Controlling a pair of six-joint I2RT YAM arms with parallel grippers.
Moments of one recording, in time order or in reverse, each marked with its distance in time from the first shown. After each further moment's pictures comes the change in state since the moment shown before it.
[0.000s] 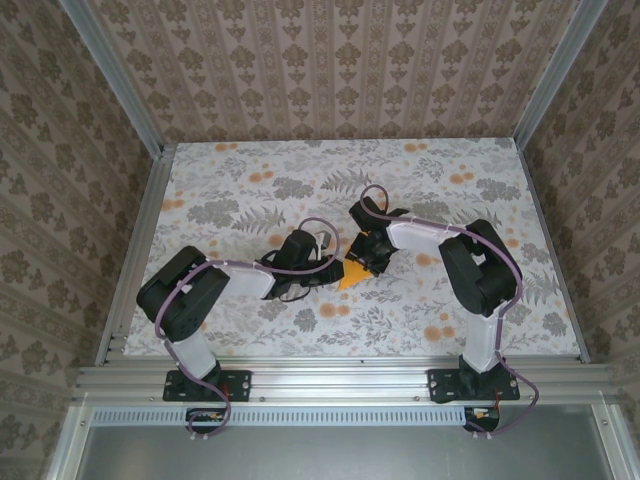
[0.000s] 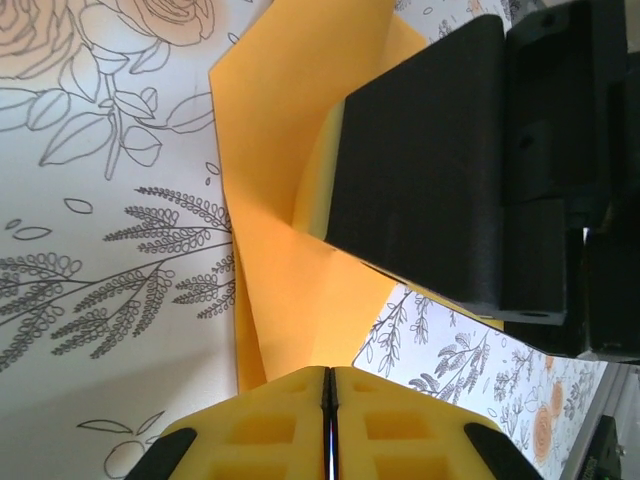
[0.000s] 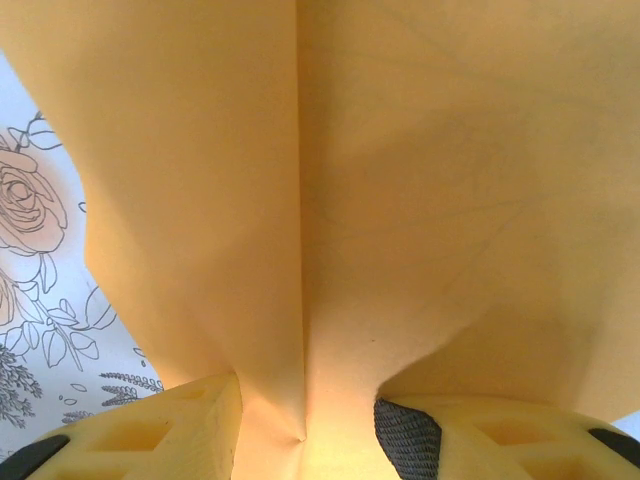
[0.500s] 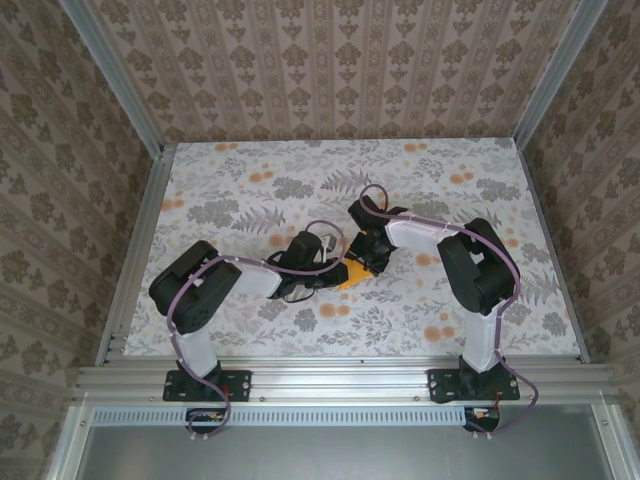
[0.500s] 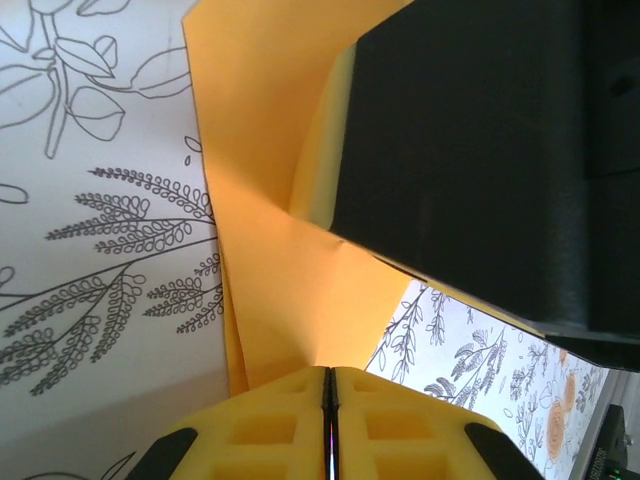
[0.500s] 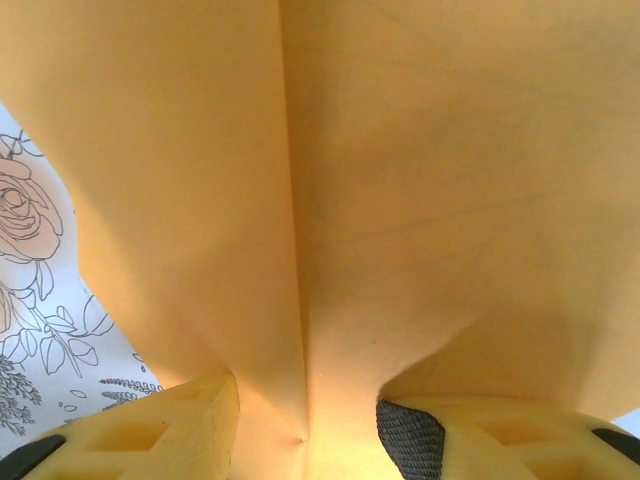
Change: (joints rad) left arm -0.016 0.080 0.033 0.014 0.024 0.000; right arm 0.000 0.013 0.022 -0.025 0.000 0.011
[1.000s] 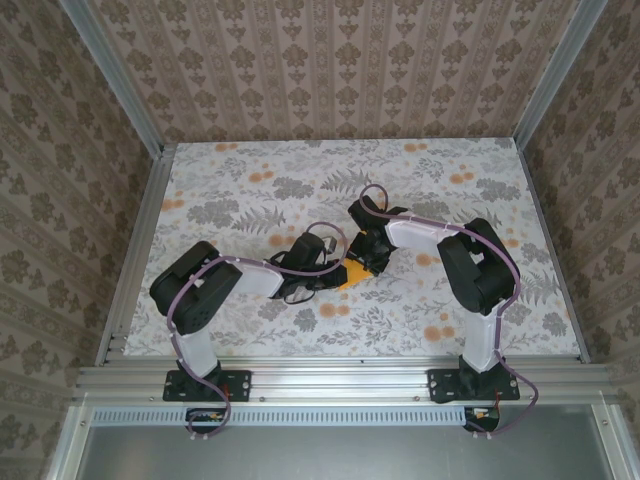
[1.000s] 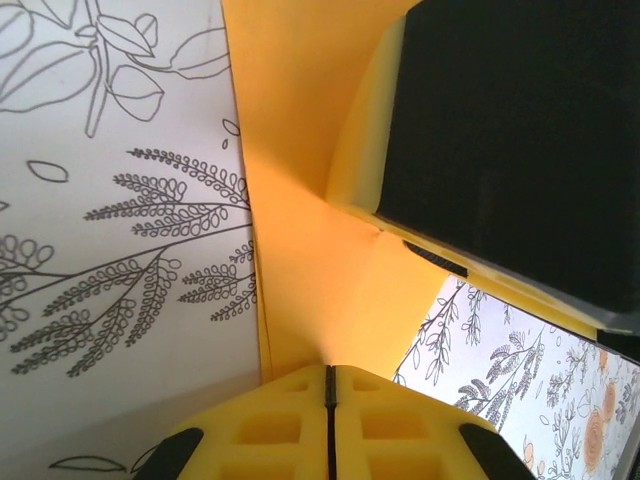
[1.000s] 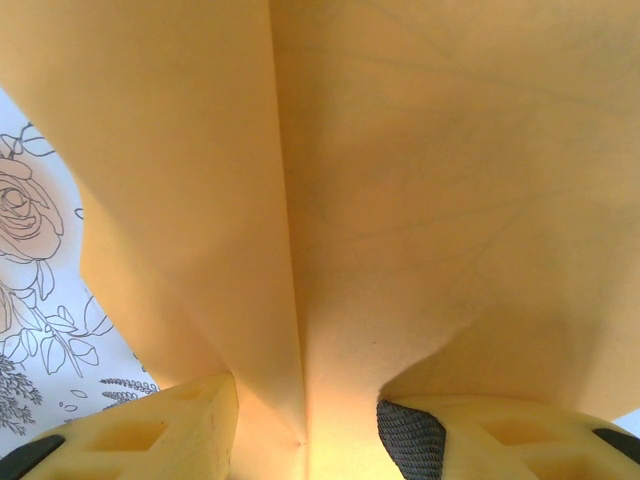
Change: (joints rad) left arm -0.013 -0.002 0.012 -0.063 -0.061 0.019; right arm 0.000 0.000 0.000 0.000 0.000 0.000
